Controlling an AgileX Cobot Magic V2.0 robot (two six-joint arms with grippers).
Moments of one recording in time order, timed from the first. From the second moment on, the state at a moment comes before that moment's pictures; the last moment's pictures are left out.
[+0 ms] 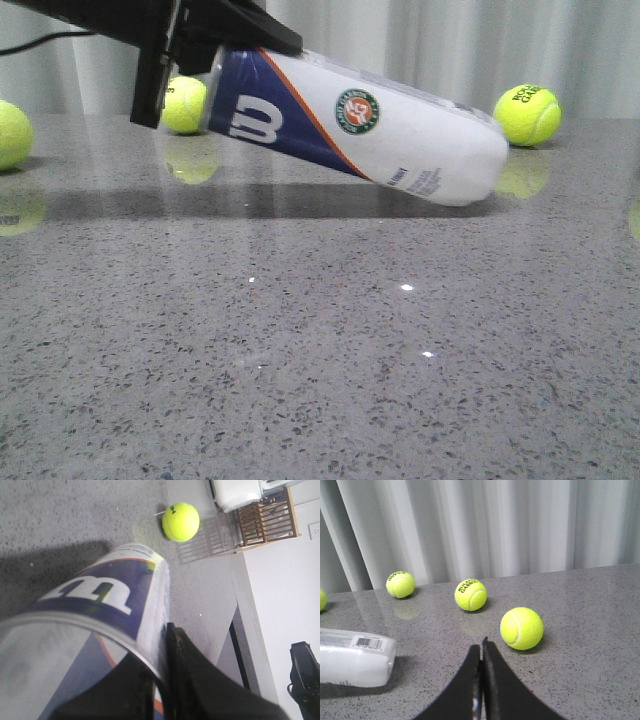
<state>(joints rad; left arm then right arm) -0.26 1.74 -1.25 -1.38 1.11 0.68 -0.01 0.16 -0.37 0.03 0.31 0.11</state>
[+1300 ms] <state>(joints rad) -0.49 1.48 -1.64 -0.14 1.27 0.15 -0.01 0.16 -0.37 0.03 0.31 0.11</state>
